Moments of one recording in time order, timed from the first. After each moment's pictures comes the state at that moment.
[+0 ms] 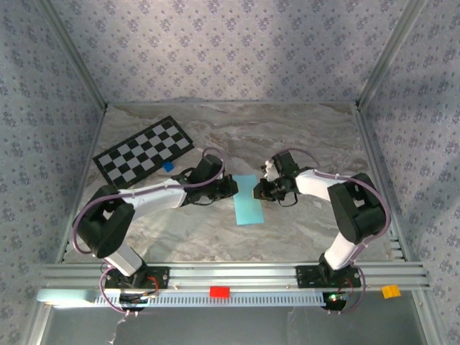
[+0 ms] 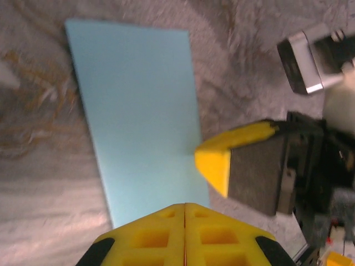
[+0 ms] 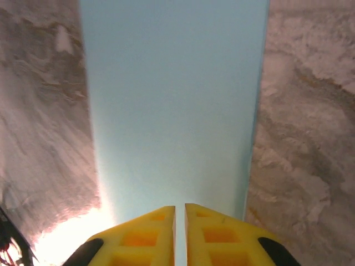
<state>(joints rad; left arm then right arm) -0.78 1.61 0.92 -0.09 0.24 -0.94 0.42 1.65 0.82 -0.28 -0.54 0.45</state>
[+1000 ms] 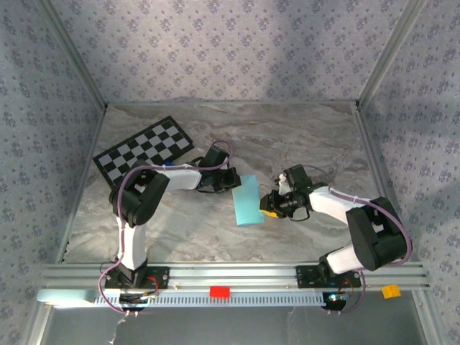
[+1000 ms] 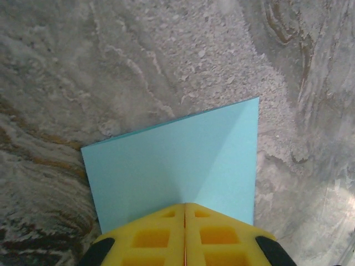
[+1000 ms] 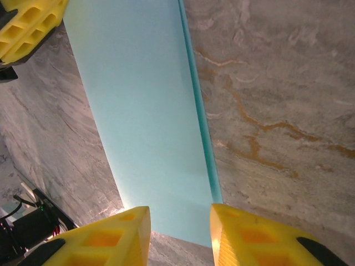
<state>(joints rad) -0.67 1.96 1.10 -0.05 0.38 -0.90 0.39 1.43 0.60 -0.30 -0.61 0.66</state>
